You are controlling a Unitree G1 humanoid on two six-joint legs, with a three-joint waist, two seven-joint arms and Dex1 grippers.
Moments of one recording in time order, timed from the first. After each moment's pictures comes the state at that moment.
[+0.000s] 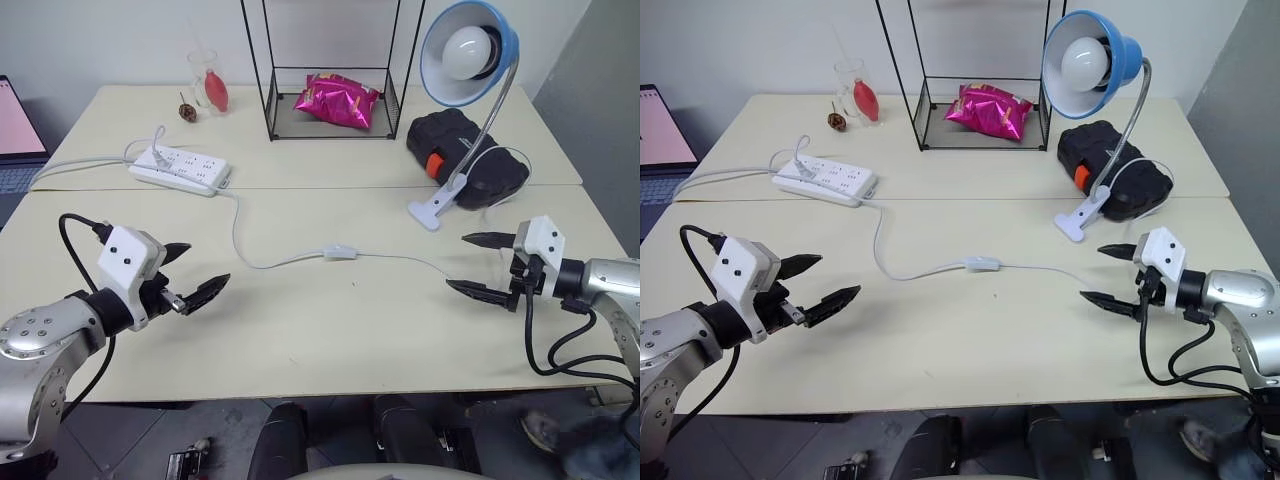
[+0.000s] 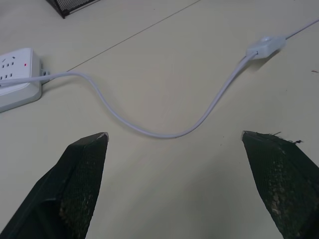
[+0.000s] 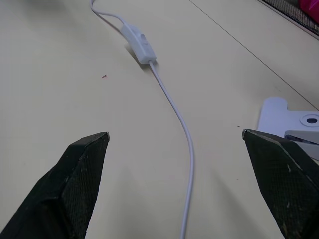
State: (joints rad) left arm 0.11 0.83 0.40 -0.46 -0.51 0.61 -0.71; right arm -0.19 -0.87 -0.08 -0.13 0.42 0.25 1.06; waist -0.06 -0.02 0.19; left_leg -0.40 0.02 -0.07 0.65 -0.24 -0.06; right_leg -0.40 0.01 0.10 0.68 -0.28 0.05
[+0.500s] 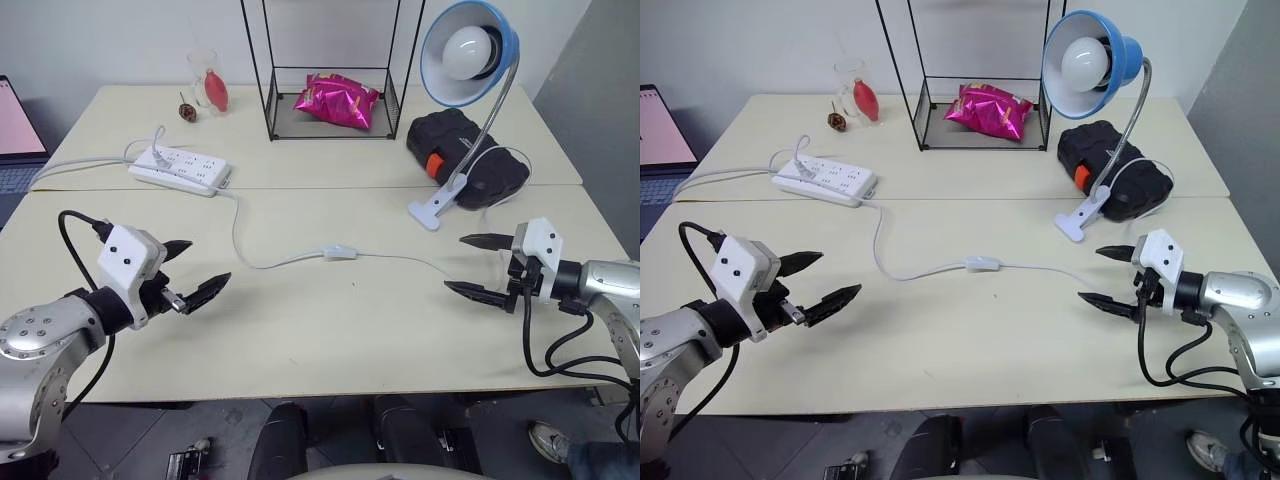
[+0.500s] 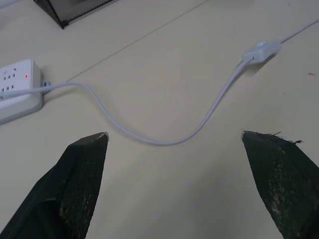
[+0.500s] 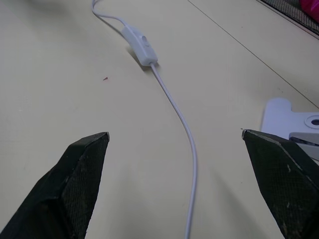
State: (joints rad) left arm 0.09 0.80 0.40 -0.46 -0.51 0.55 -0.75; right arm -0.19 -0.85 -0.08 -0.13 0.41 0.25 1.06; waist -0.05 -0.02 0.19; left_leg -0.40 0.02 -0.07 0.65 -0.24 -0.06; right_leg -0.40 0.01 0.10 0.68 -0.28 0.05
